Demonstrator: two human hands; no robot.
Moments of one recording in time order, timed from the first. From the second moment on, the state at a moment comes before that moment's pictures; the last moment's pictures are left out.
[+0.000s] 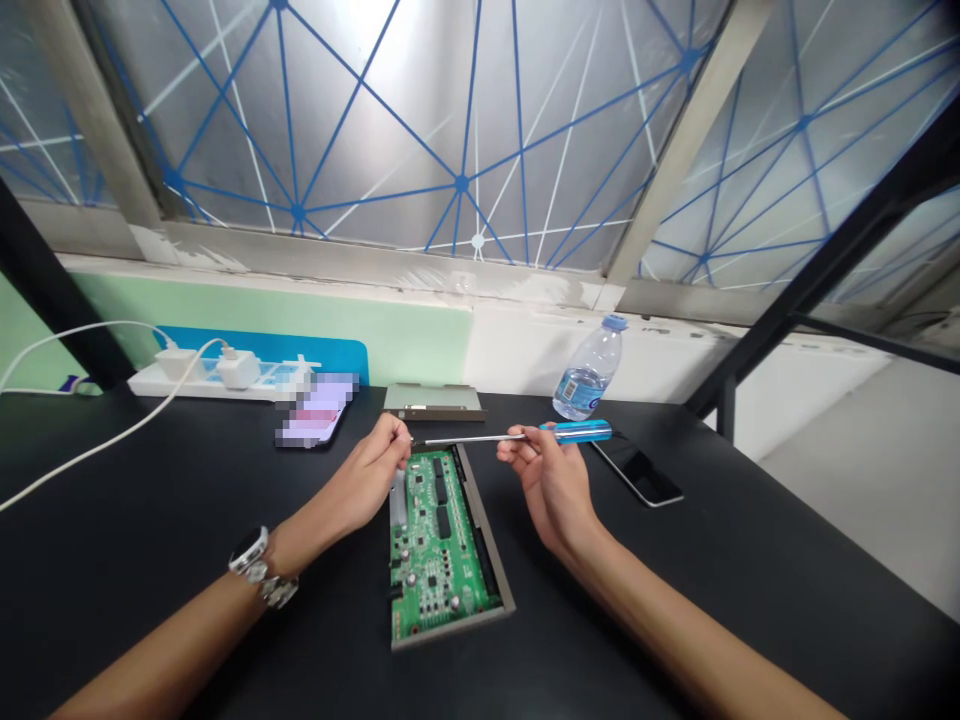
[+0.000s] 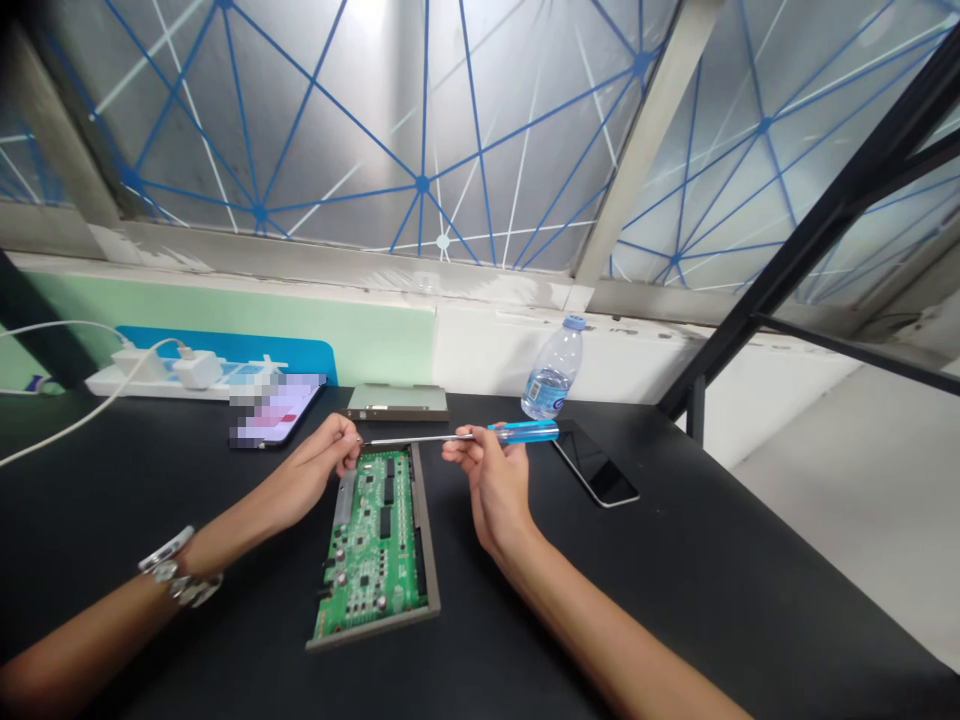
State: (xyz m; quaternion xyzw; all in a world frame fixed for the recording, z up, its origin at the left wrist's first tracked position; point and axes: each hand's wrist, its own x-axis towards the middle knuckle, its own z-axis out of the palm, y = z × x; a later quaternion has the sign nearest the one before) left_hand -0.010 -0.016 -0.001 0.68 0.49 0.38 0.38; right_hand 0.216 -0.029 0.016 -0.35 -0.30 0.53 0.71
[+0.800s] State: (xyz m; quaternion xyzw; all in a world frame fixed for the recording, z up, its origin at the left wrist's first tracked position) left_hand 0.003 -0.015 -0.005 0.61 0.47 0.44 0.46; right_hand 0.214 -0.033 0.018 -0.33 -0.31 0.52 0.72
